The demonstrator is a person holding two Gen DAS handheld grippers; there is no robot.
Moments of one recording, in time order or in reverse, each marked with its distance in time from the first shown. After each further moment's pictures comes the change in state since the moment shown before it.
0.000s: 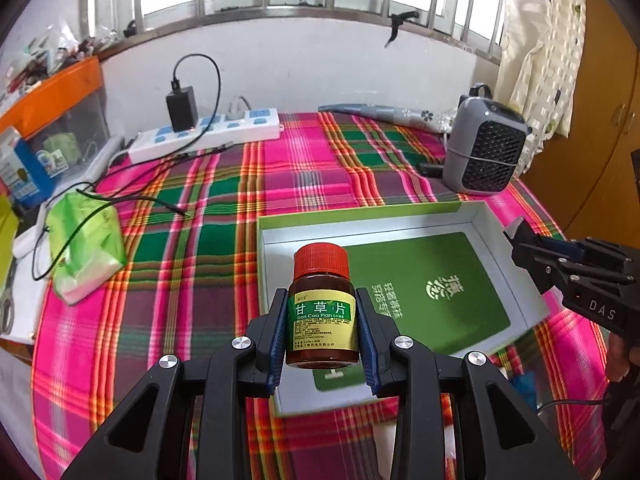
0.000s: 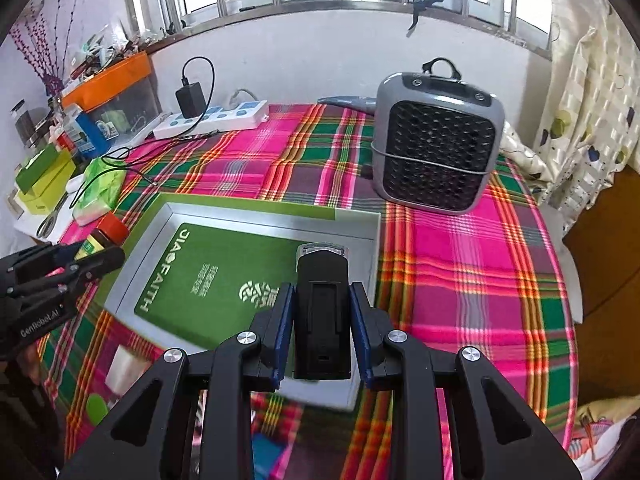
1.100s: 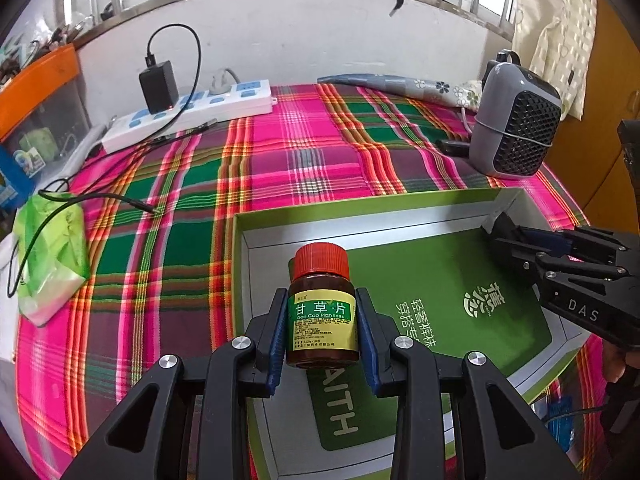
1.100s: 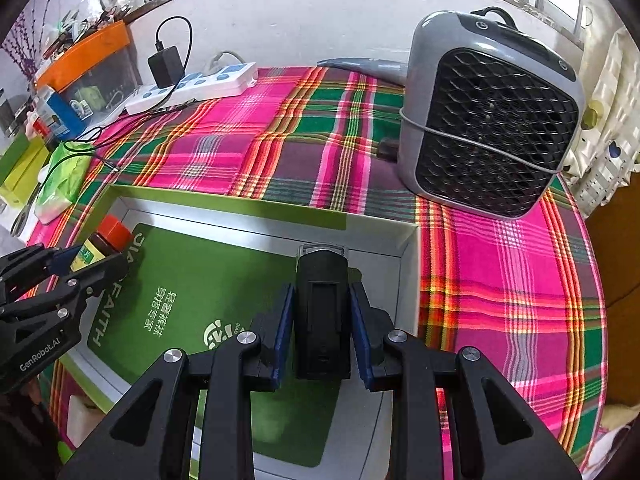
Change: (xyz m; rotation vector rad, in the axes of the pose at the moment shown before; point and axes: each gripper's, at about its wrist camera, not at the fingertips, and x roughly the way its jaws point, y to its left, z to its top) left arm 0.058 -0.005 0.010 0.024 0.066 0.014; right arm 0.072 0.000 0.022 -0.012 0.107 -0.012
